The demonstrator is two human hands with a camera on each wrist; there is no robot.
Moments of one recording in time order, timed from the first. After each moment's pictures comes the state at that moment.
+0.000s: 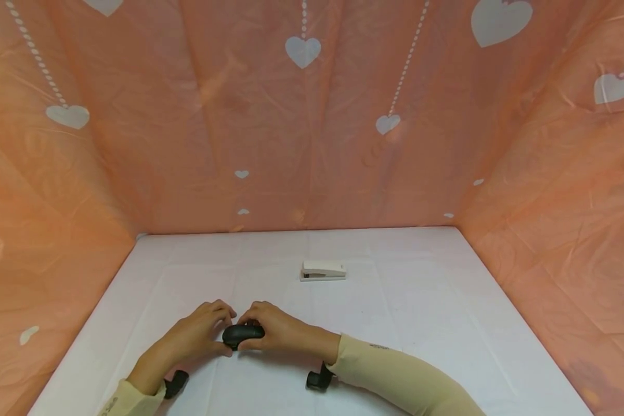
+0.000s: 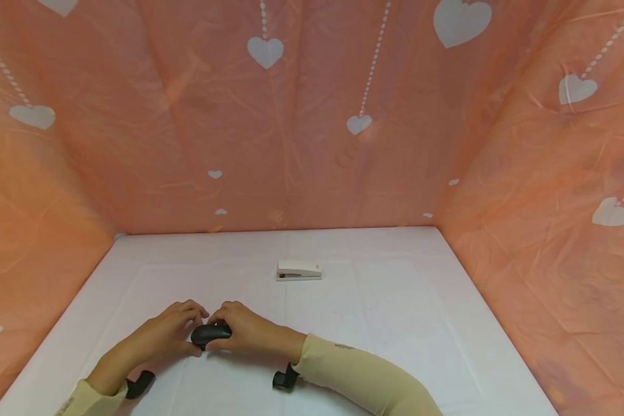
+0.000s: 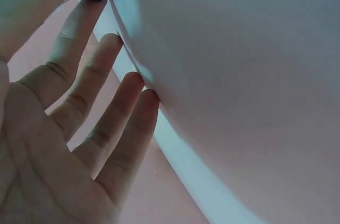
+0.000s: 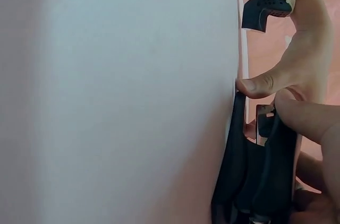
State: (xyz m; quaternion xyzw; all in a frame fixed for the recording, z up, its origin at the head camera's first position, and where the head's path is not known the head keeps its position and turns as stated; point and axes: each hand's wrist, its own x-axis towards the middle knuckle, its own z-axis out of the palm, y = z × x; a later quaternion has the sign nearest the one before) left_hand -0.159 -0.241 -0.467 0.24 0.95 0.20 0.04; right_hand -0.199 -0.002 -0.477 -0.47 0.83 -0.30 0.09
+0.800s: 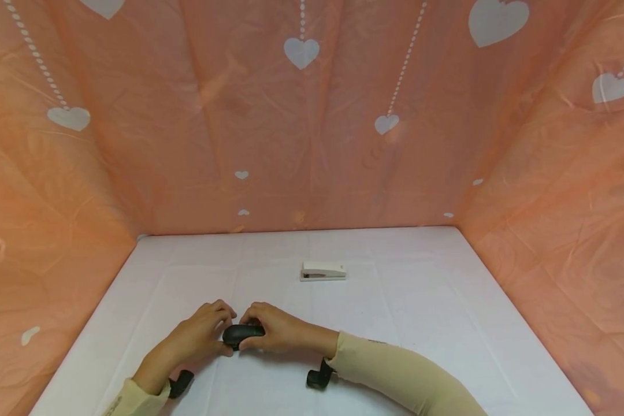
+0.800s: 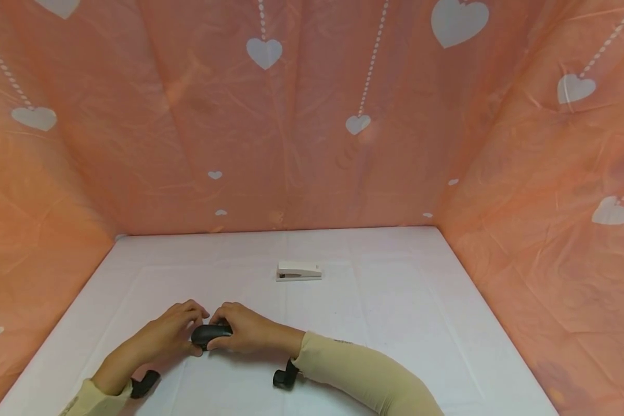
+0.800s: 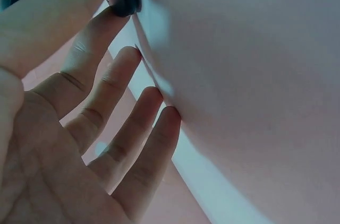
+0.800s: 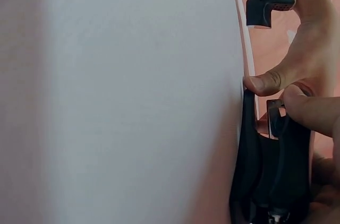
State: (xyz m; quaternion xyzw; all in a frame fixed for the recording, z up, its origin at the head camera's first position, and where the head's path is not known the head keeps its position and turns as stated) left_hand -0.158 -0.232 -0.464 0.20 0.95 0.23 0.06; right_hand -0.205 -0.001 -0.484 -0.47 0.81 -0.33 0.12
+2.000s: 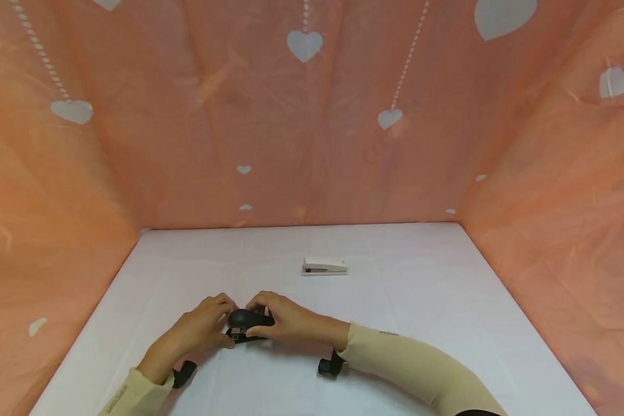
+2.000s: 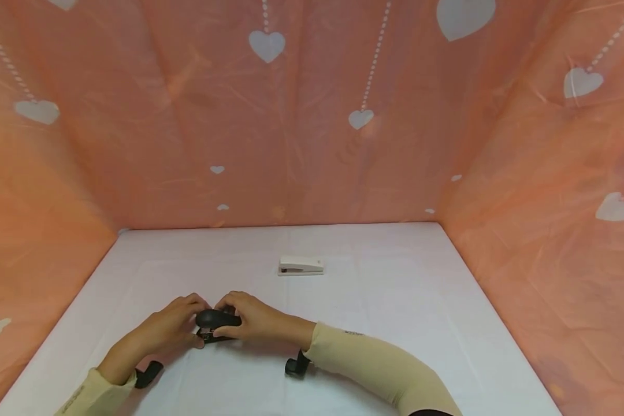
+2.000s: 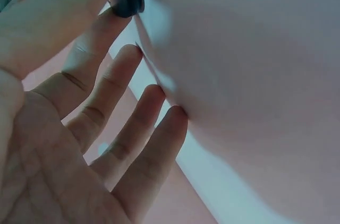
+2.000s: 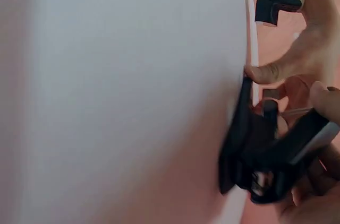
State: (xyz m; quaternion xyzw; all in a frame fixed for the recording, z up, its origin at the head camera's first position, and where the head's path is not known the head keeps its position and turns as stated) left_hand -0.159 -0.233 -0.462 0.18 0.96 0.22 0.08; right_hand -0.204 0.014 -0.473 -0.46 0.79 -0.39 0.12
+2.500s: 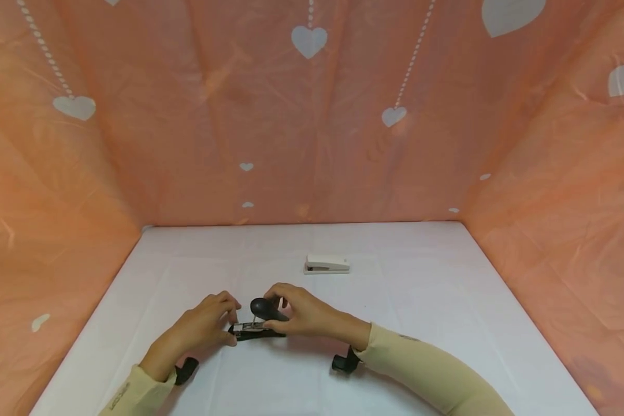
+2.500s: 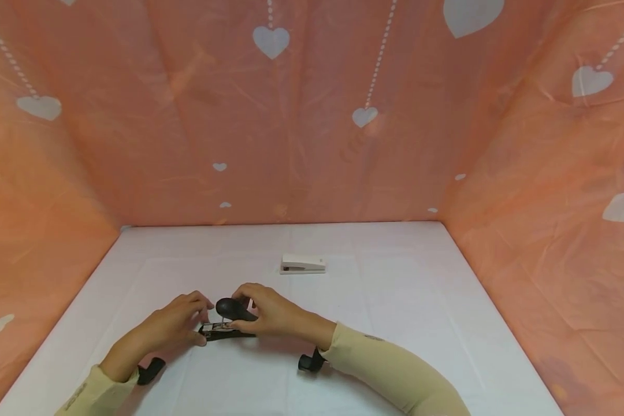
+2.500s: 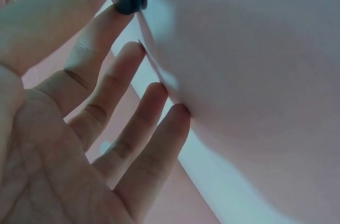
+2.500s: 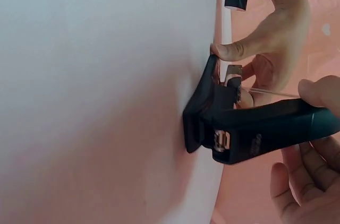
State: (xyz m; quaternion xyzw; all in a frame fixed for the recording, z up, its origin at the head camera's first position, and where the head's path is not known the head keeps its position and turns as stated) left_hand -0.158 -0.231 -0.462 0.19 0.95 0.22 0.08; right_hand -0.202 0.044 -0.455 -0.46 0.79 -0.40 0.07
